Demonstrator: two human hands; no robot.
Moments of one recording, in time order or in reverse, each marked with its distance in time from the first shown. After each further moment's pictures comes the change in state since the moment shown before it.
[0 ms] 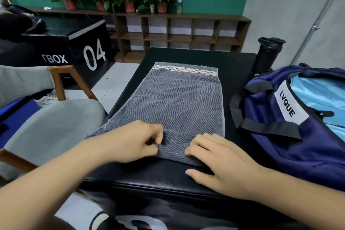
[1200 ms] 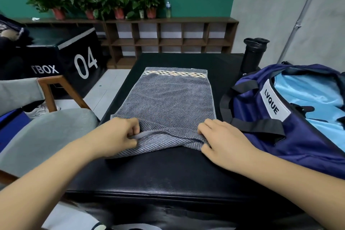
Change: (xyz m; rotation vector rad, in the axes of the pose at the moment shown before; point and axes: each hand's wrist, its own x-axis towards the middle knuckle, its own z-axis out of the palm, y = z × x) left_hand 0.018 -0.050 -0.002 0.109 0.118 -0.187; right_hand 0.003 0.050 0.011 -0.077 -0.008 0.374
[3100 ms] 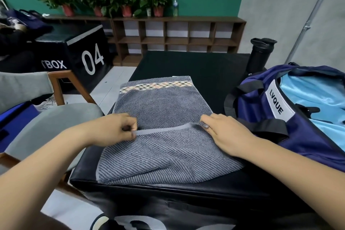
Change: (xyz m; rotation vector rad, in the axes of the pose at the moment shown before) left_hand -0.011 -0.023 -0.015 -0.049 -0.145 0.052; right_hand 0.020 0.016 -0.004 0.129 -0.147 0.072
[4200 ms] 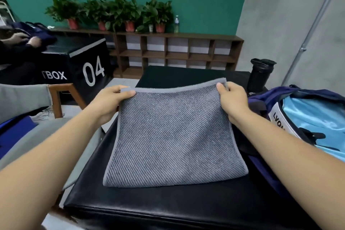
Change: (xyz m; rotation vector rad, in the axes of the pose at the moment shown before) left_hand 0.080 -0.036 -0.061 -1.216 0.573 -0.248; right_hand 0.119 0.034 -0.067 0.879 0.663 0.531
